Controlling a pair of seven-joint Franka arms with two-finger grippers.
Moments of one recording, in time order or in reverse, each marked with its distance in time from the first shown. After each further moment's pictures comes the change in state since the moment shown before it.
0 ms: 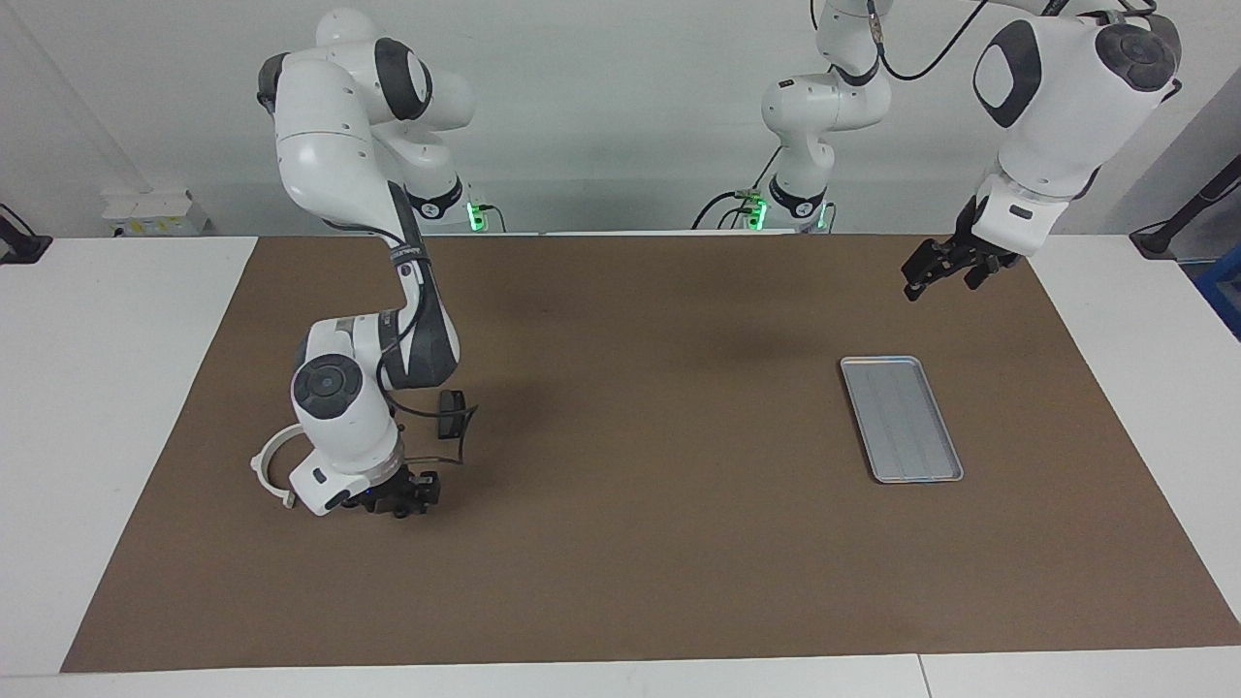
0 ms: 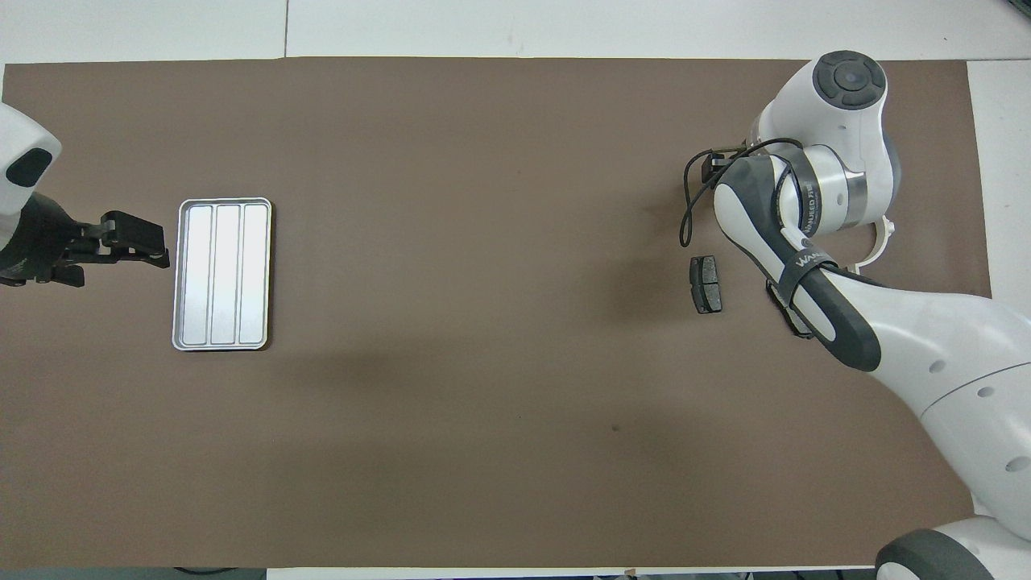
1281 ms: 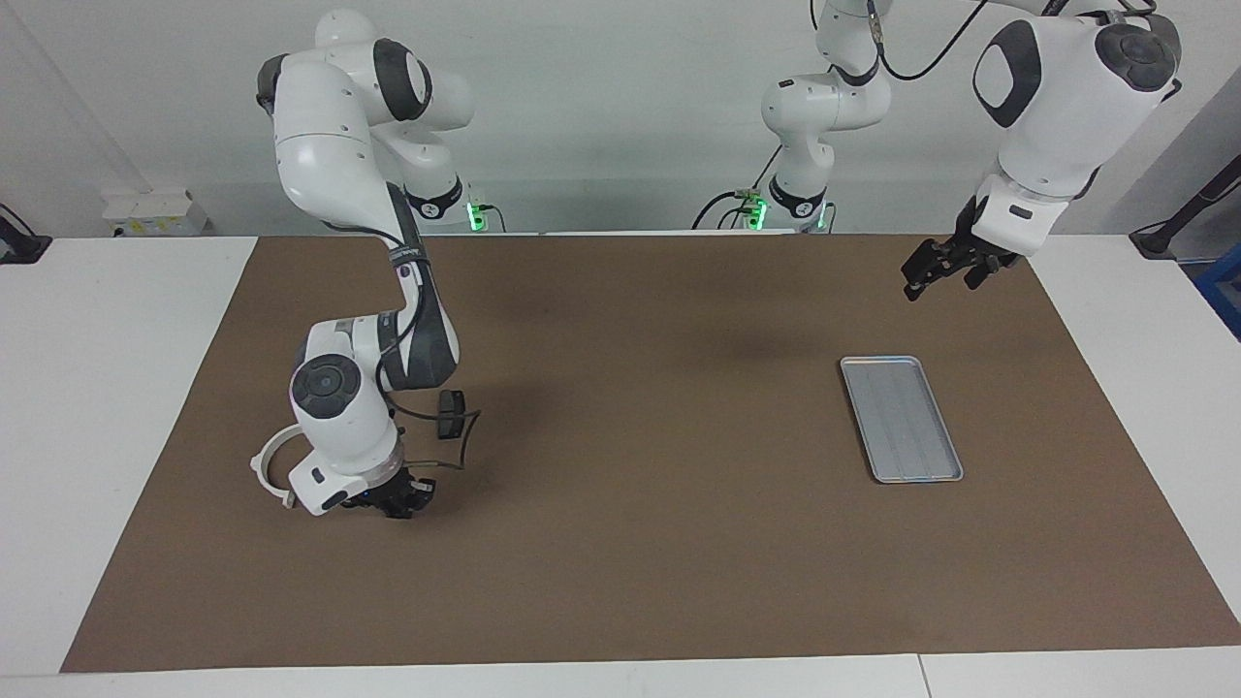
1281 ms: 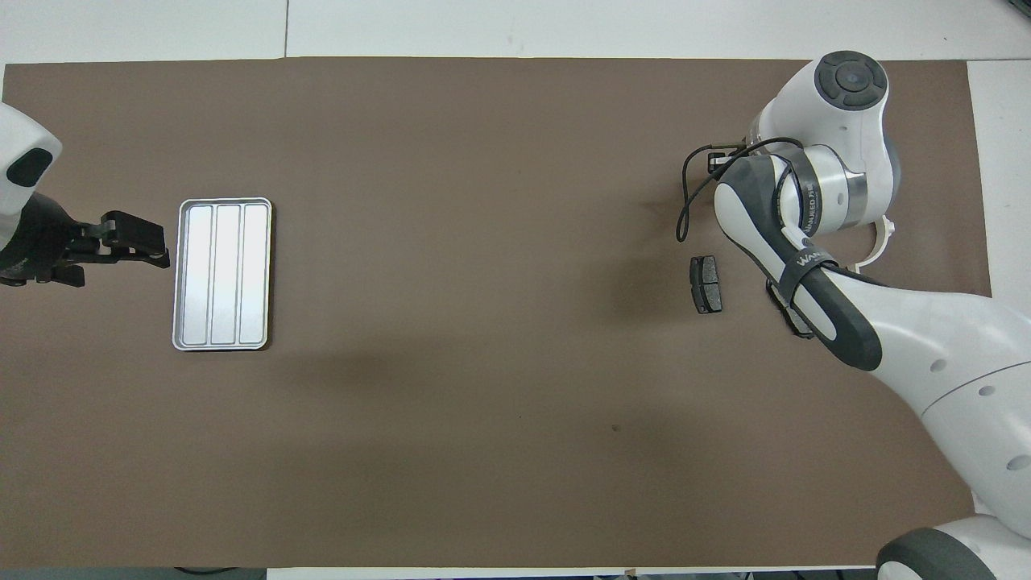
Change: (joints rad) left arm 0.000 0.000 0.000 0.000 0.000 0.000 0.000; right arm -0.007 0.002 0.007 0.003 -0.001 0.007 0.046
